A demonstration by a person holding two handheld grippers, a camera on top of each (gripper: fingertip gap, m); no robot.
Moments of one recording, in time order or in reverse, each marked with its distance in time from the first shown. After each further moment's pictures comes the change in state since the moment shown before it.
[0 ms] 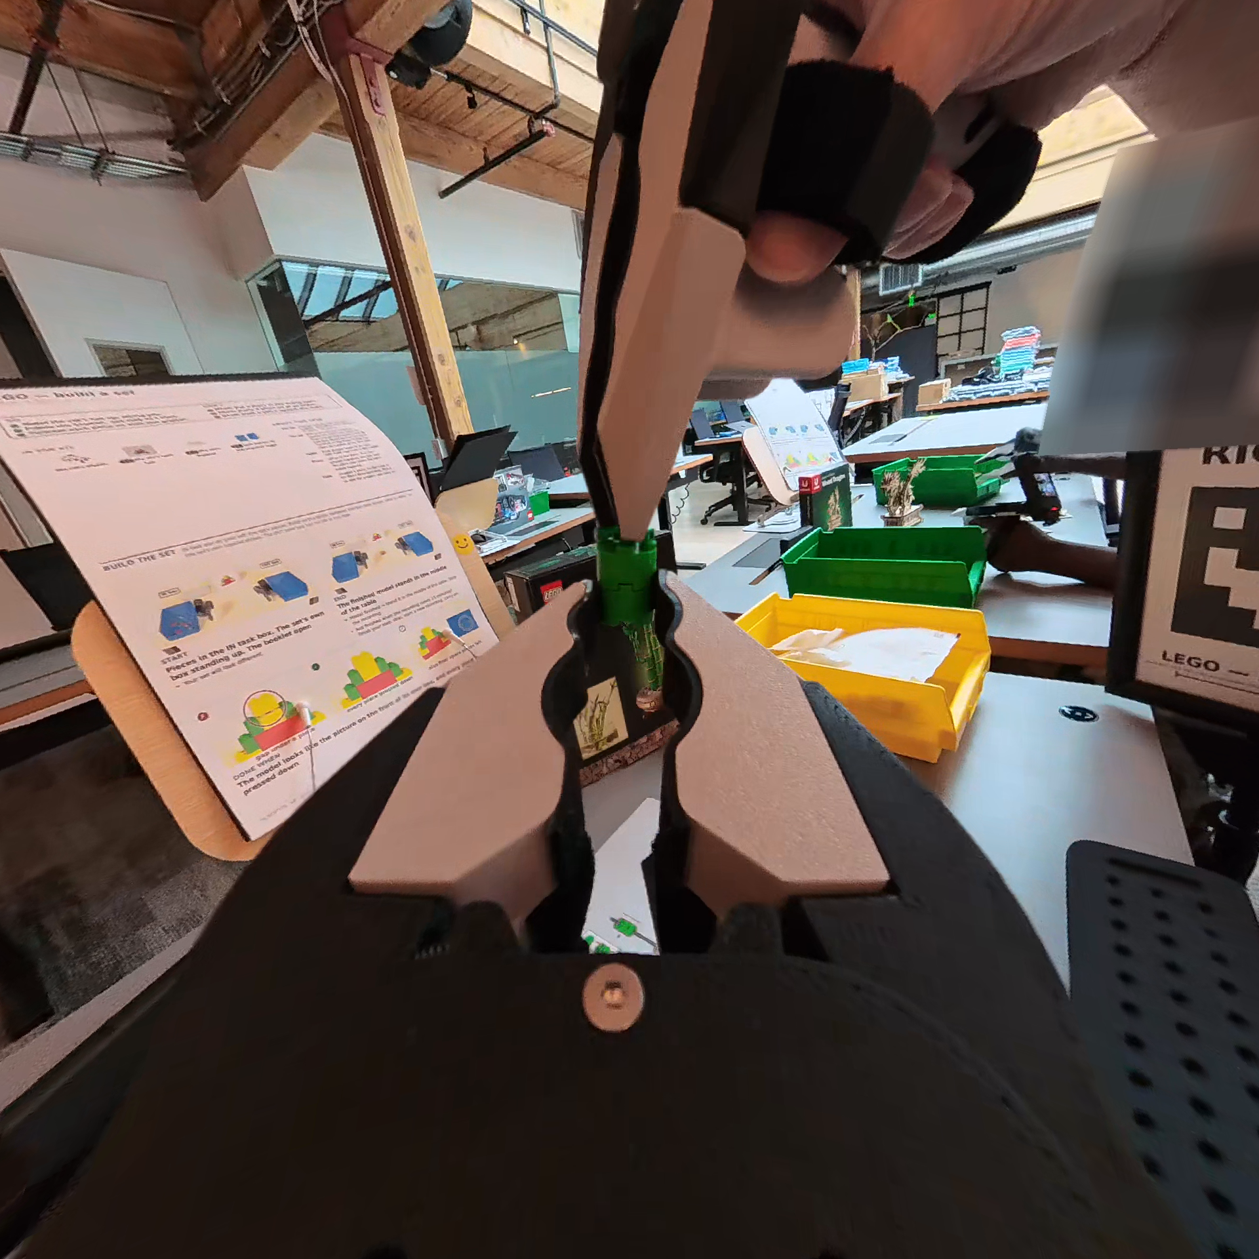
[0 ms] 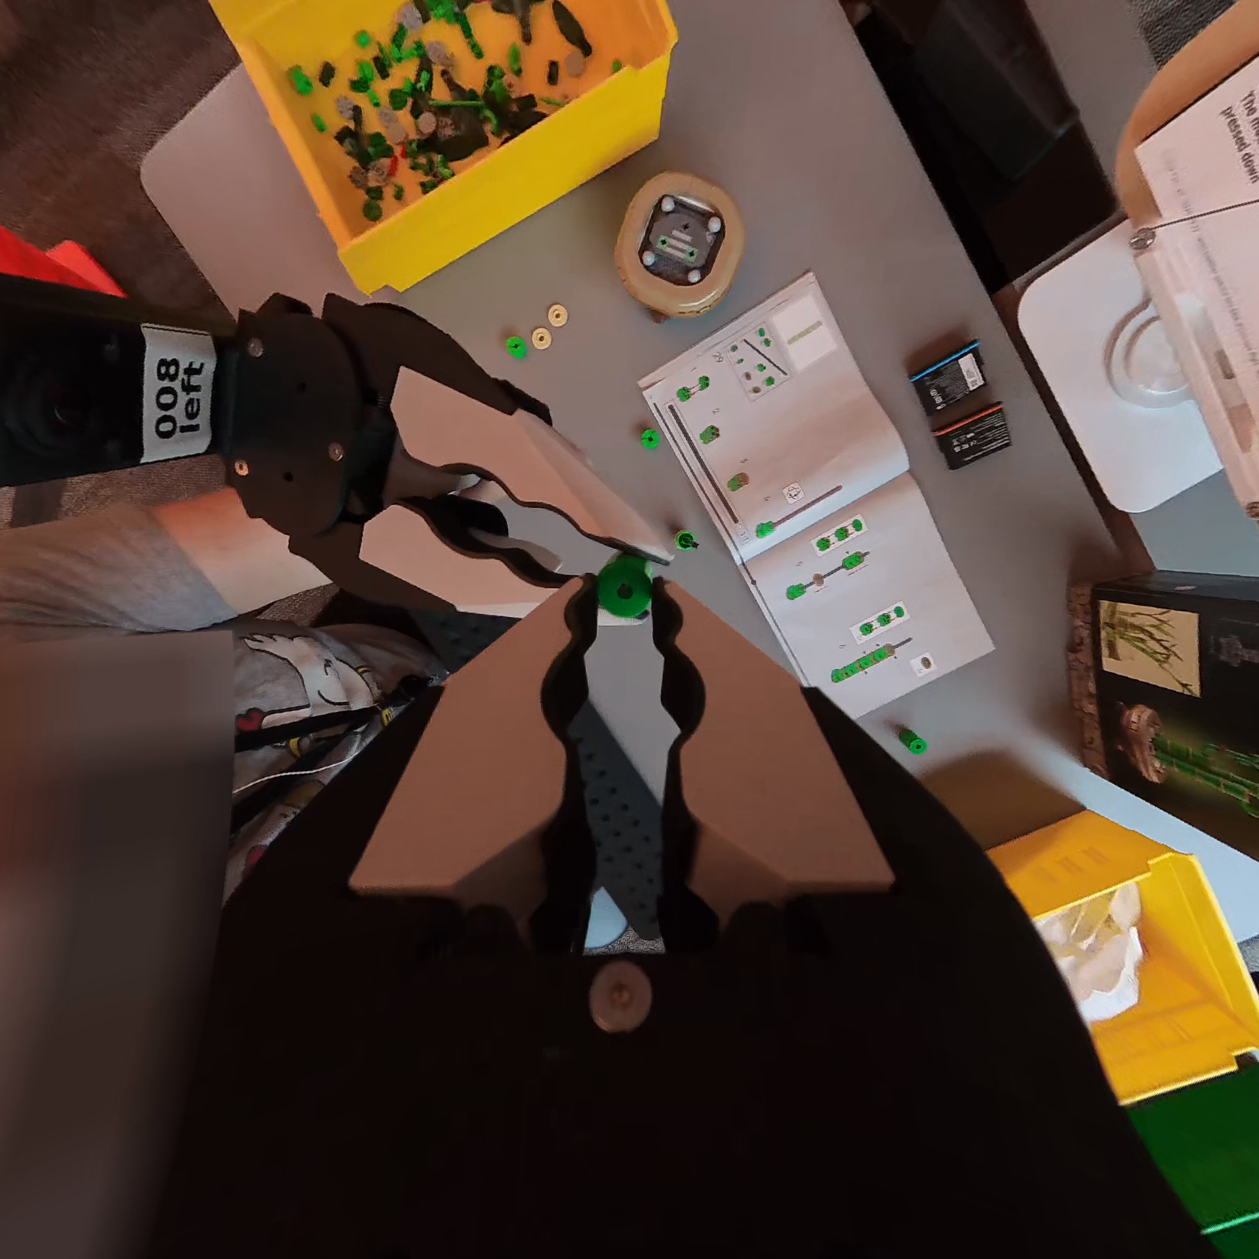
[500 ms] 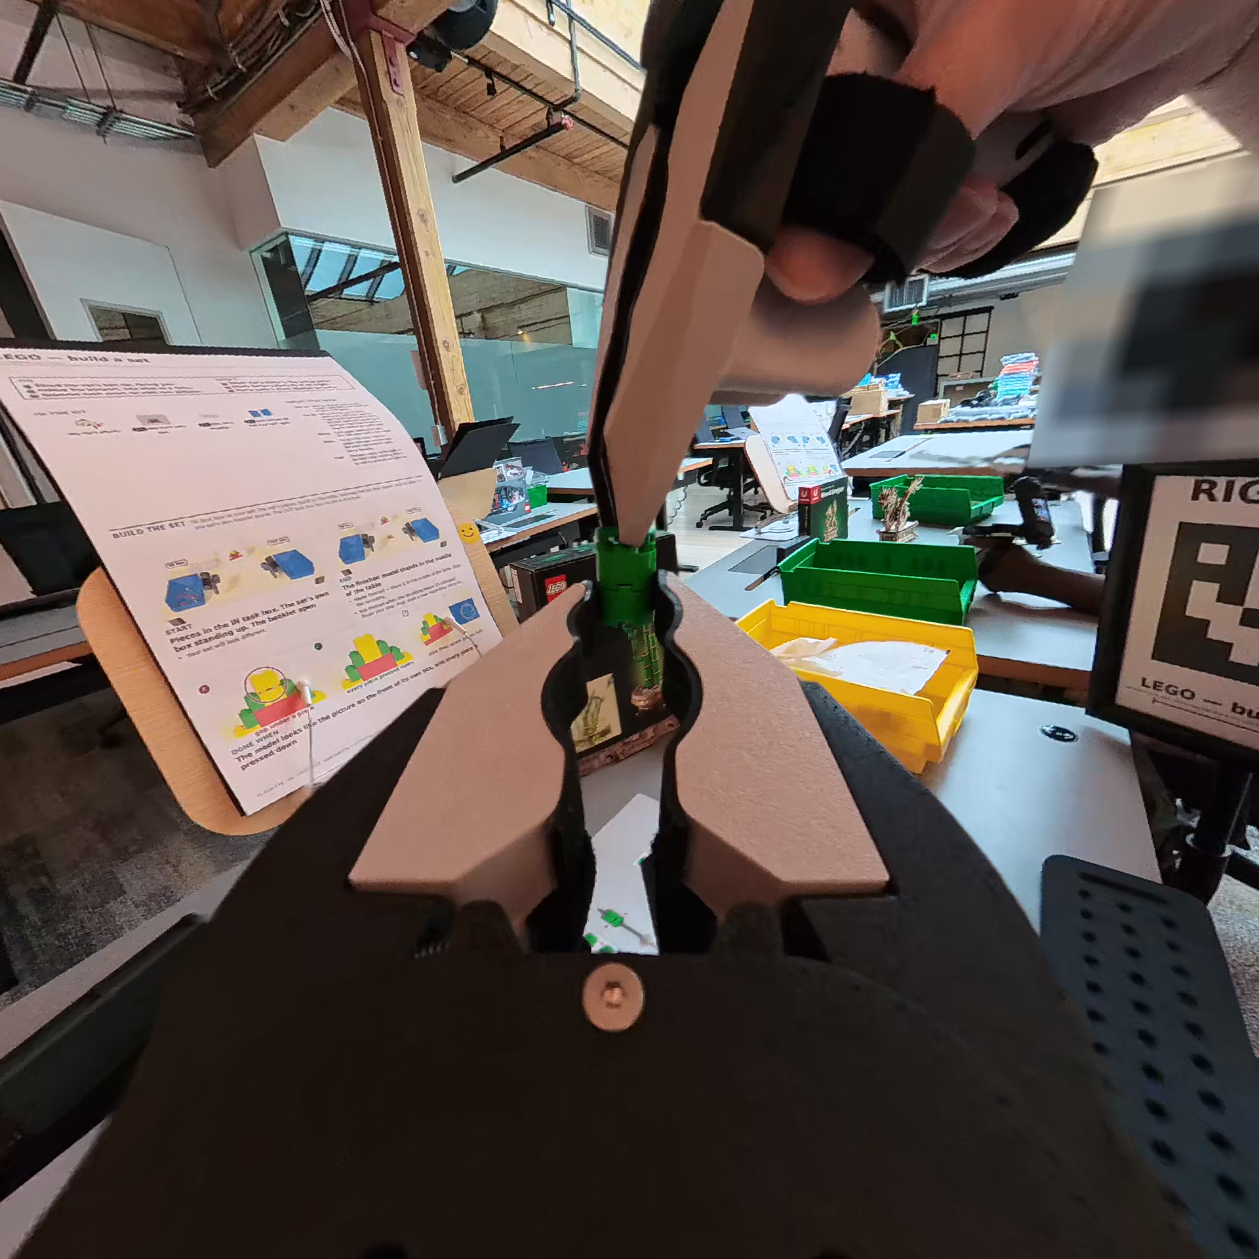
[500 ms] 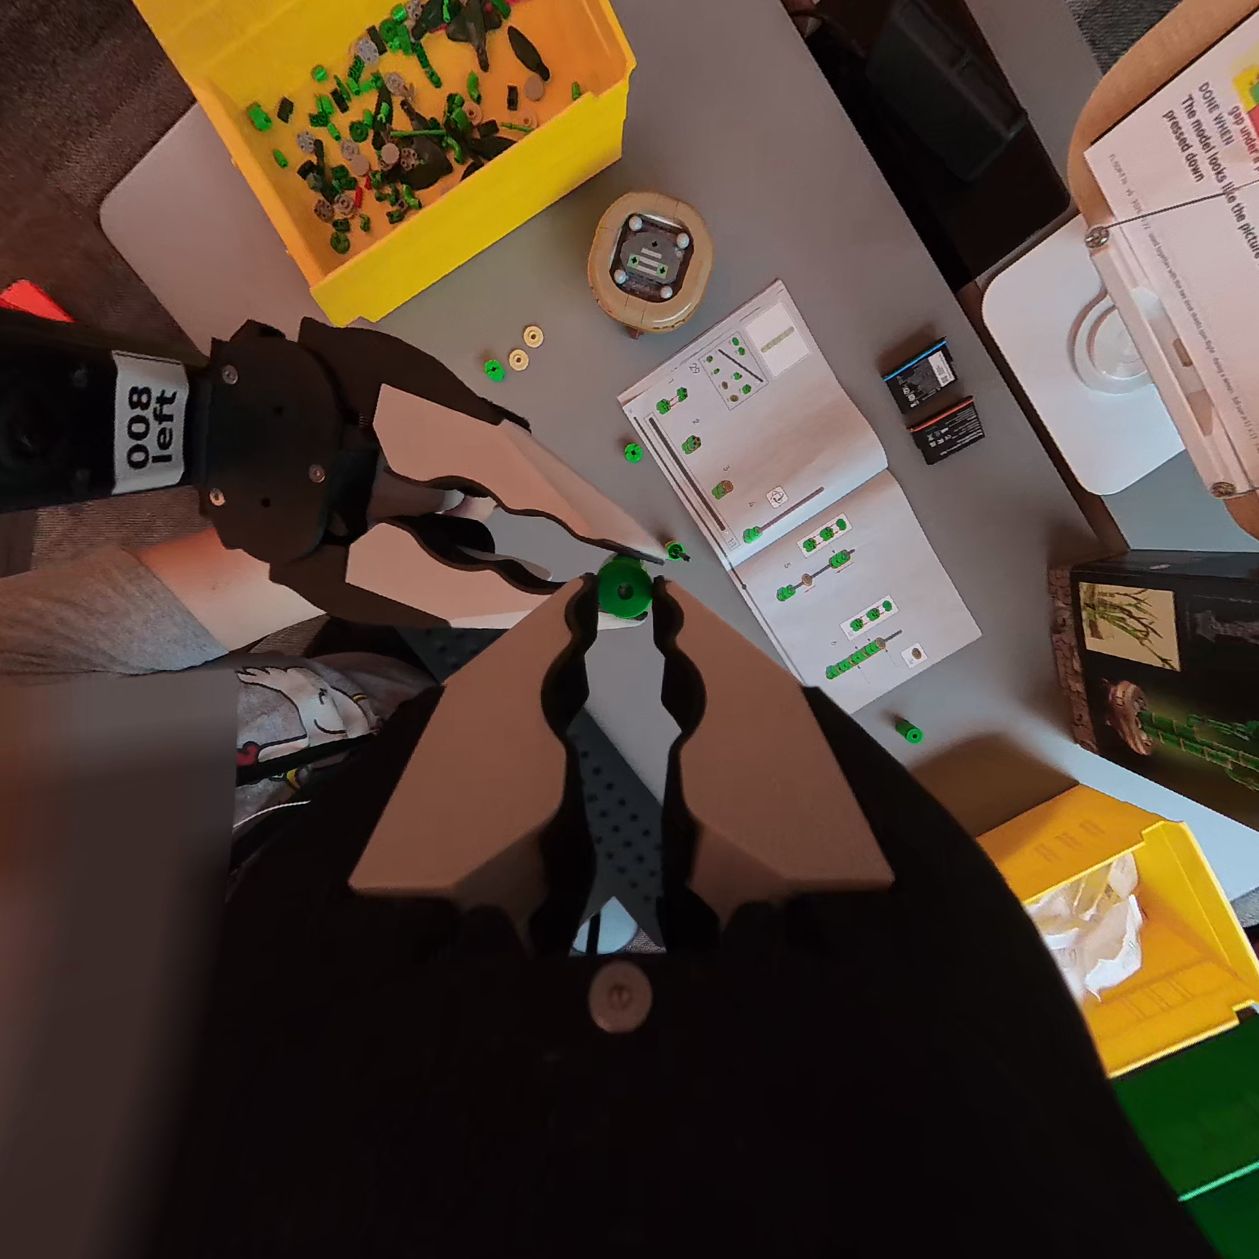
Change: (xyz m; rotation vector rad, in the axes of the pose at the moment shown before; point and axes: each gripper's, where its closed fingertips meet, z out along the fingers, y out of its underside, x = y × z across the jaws) left arm -0.011 -0.002 -0.006 -0.010 -0.017 -0.053; right arm -0.002 -0.012 0.003 0.000 0.059 0.045
